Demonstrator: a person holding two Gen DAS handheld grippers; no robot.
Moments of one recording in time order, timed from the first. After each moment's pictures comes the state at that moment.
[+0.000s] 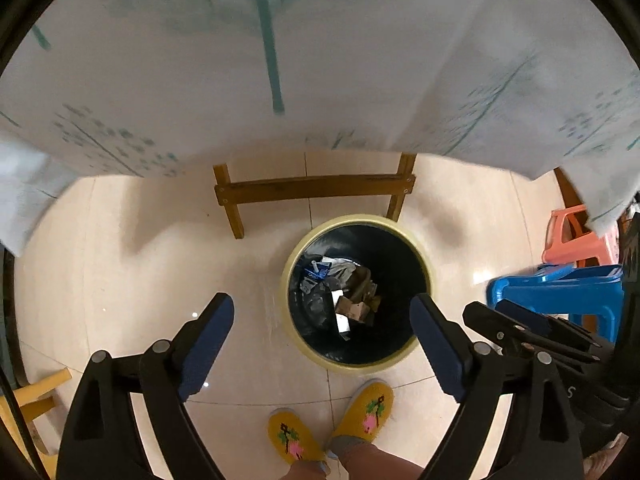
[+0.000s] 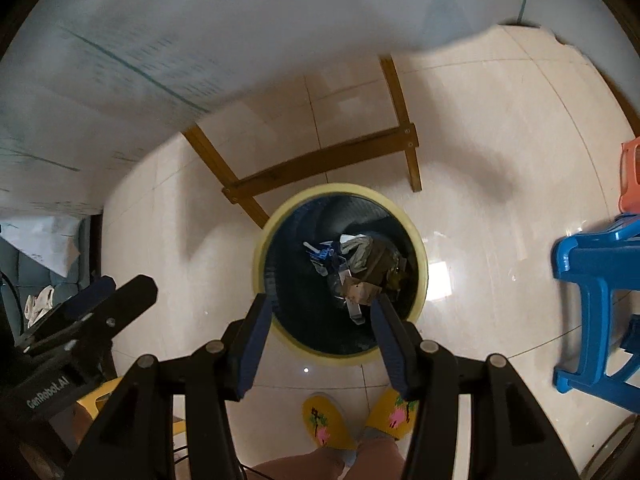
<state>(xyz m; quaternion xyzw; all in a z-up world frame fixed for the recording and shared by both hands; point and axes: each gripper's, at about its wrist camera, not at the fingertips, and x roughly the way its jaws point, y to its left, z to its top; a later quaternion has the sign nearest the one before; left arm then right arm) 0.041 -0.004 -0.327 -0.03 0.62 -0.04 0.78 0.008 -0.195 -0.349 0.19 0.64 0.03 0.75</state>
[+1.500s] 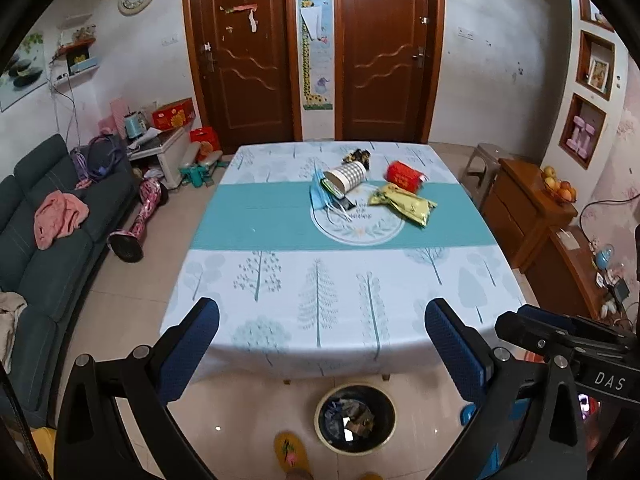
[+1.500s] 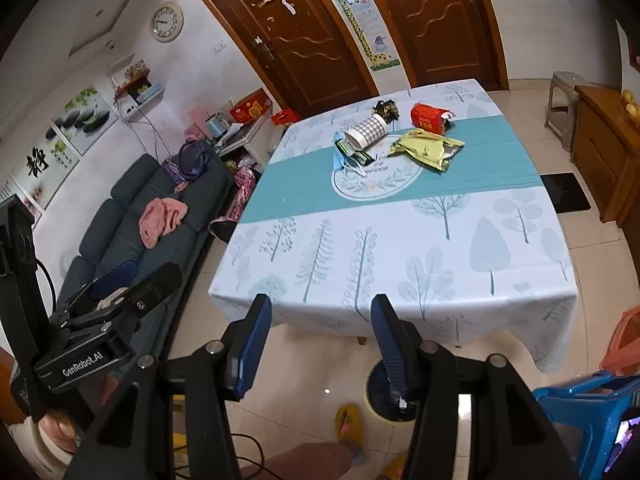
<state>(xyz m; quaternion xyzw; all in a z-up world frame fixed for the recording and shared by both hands) 0.026 0.000 0.092 0.00 0.38 0.03 0.92 0.032 -0.201 0.049 0.16 0.45 0.18 0.86</state>
